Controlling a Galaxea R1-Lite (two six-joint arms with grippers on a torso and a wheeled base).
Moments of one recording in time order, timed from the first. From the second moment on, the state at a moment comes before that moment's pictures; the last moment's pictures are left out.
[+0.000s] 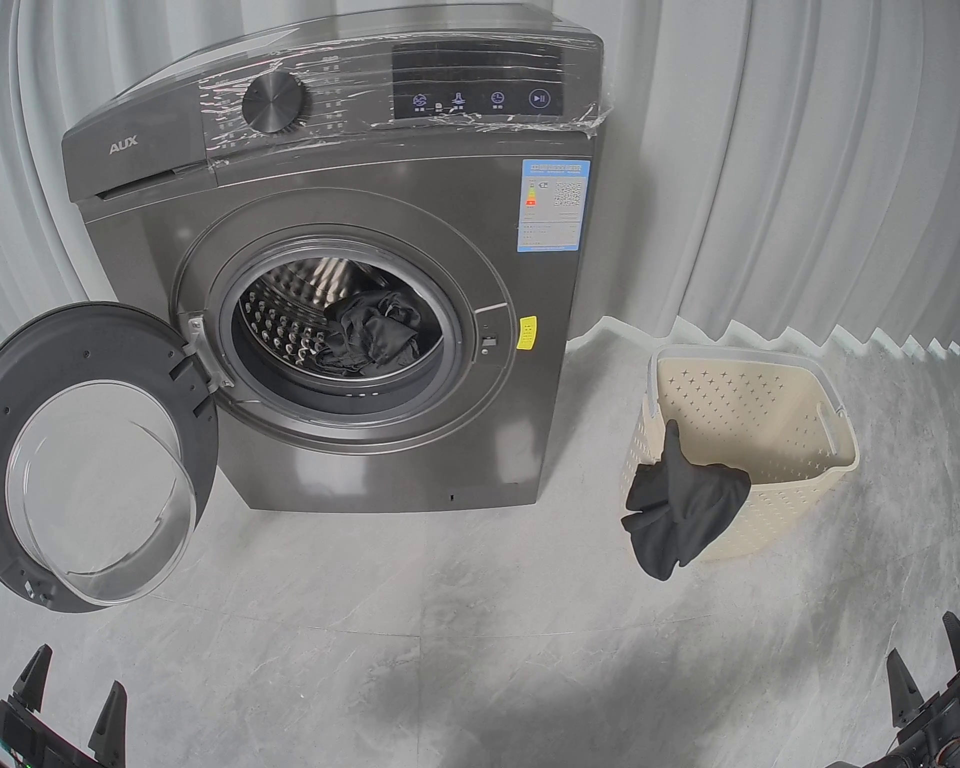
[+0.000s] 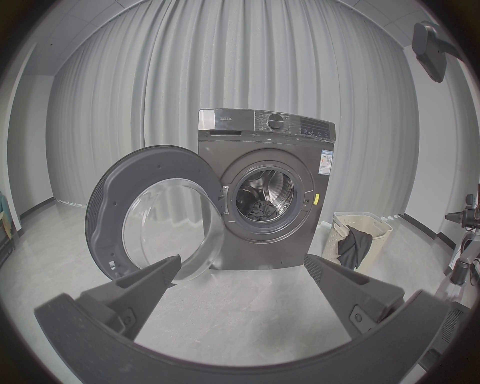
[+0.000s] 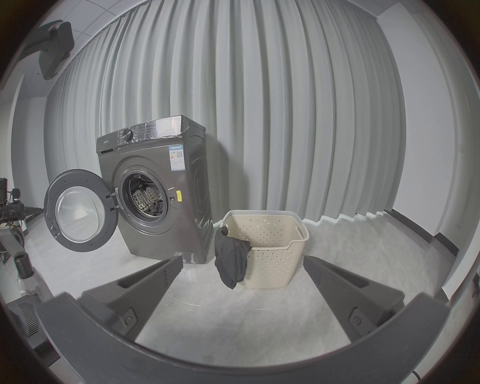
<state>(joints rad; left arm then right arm) 0.00 0.01 -0.02 0.00 0.00 -0.04 0.00 0.01 -0.02 0.00 0.02 0.00</state>
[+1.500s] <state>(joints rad) 0.00 0.01 -0.02 0.00 0.01 -0.04 0.00 0.01 -0.02 0.00 0.01 0.01</state>
